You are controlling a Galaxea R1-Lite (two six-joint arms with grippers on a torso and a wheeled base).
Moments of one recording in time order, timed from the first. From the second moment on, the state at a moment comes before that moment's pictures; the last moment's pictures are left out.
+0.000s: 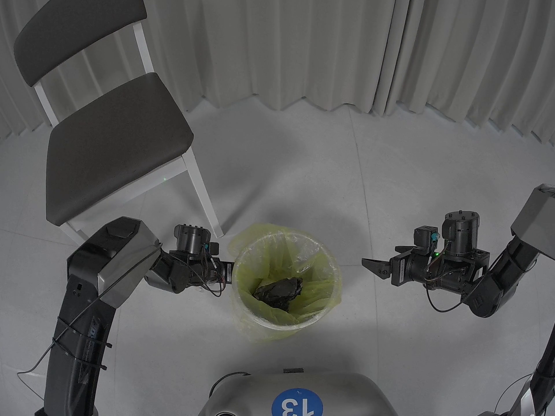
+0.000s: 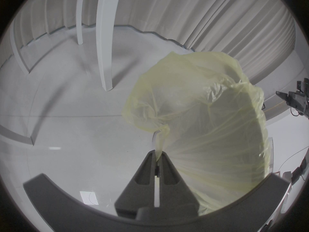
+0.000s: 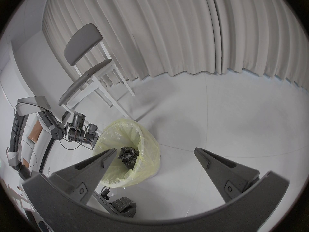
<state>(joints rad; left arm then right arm) -0.24 2.69 -1.55 -0.44 -0.31 -0.10 0.28 2.08 -0.64 -1.01 0.23 0.09</state>
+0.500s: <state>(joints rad) -0.24 2.68 -1.53 -0.45 -0.29 -0.10 0.28 2.09 -0.64 -1.01 0.23 0.09</state>
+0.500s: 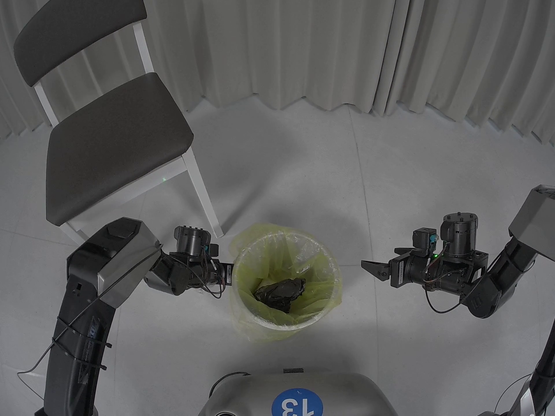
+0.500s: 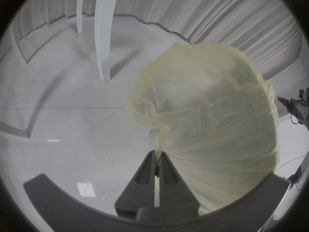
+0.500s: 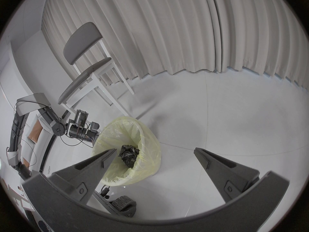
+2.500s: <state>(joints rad) -0.18 2.44 -1.18 -0.76 -0.27 -0.08 0.29 2.03 -0.61 -1.02 0.23 0.09</state>
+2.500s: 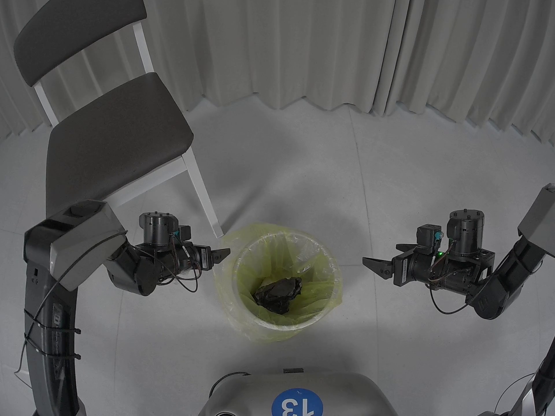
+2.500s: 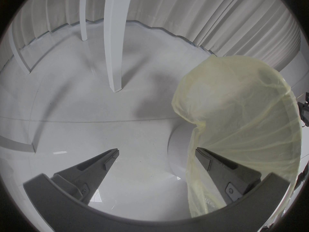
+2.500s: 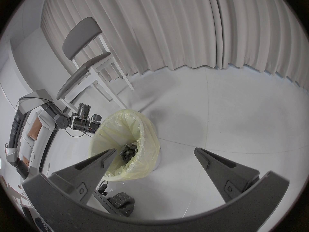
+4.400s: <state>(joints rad) -0.18 1.07 -0.65 -0.64 -0.32 -0.09 0.19 0.75 -0.48 -0.31 0.23 0.02</state>
